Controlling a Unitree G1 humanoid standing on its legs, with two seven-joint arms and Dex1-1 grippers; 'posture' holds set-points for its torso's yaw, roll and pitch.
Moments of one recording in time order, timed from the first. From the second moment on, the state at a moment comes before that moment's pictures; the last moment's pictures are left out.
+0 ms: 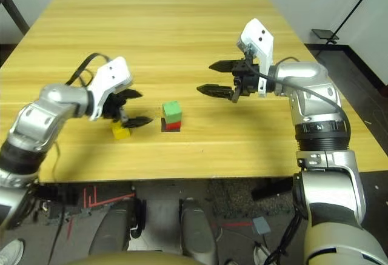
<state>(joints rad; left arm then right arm) -0.56 0.67 -0.23 -0.17 -0.16 0.85 -0.94 -0.82 -0.71 0.03 0.35 0.26 0.49 1.23</state>
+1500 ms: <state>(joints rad) -0.49 0.62 -0.30 -0.22 -0.20 0.81 -0.94 -0.84 -0.70 0.03 0.36 0.26 0.50 1.23</state>
